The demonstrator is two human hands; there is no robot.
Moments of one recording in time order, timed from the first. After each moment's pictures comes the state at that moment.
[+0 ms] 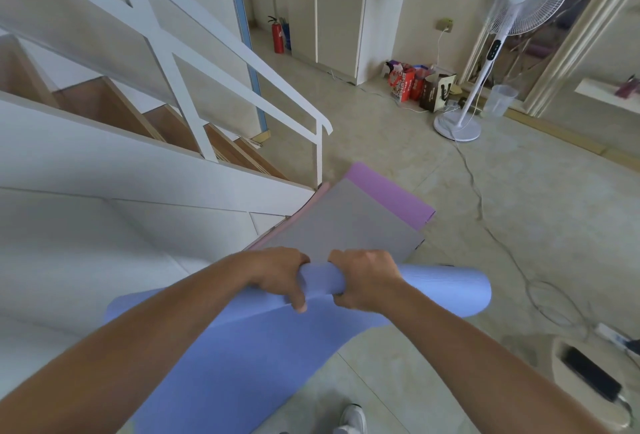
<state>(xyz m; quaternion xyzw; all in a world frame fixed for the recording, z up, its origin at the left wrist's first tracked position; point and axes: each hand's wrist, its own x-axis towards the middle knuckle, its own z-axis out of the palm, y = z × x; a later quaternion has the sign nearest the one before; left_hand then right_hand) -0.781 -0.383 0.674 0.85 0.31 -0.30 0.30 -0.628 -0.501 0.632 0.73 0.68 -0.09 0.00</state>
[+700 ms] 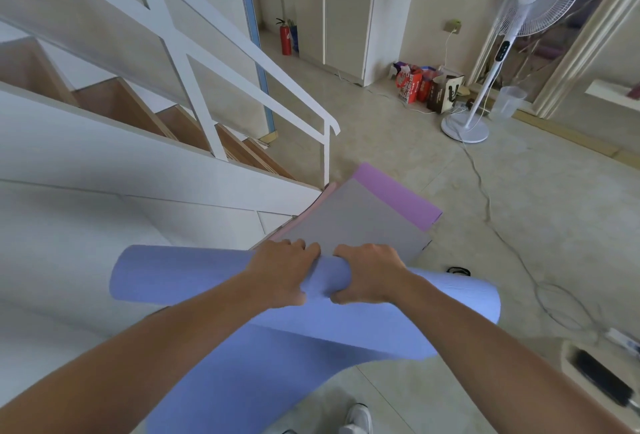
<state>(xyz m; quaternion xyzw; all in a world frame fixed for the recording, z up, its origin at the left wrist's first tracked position) -0.799 -0.406 0.664 0.95 0.27 -0.16 -0.02 -0.634 -0.497 0.652 0.74 0.64 -0.20 0.02</state>
